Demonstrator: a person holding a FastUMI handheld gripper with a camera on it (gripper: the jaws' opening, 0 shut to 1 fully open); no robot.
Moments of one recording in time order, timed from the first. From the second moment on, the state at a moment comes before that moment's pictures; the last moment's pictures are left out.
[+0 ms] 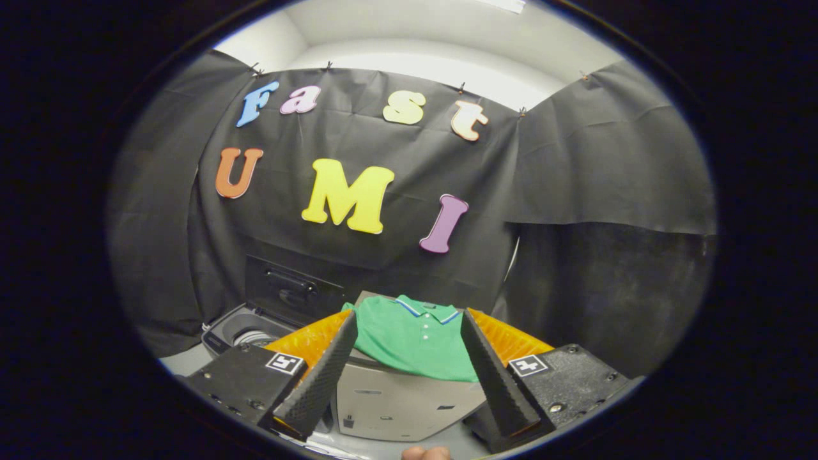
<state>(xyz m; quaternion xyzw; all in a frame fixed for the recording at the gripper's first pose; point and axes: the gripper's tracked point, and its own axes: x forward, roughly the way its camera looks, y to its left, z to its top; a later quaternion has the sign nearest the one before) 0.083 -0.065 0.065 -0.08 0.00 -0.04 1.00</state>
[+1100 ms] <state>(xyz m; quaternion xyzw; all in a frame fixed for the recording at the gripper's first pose) 0.316 -0.141 -0.062 0.04 0.24 -0.02 0.97</state>
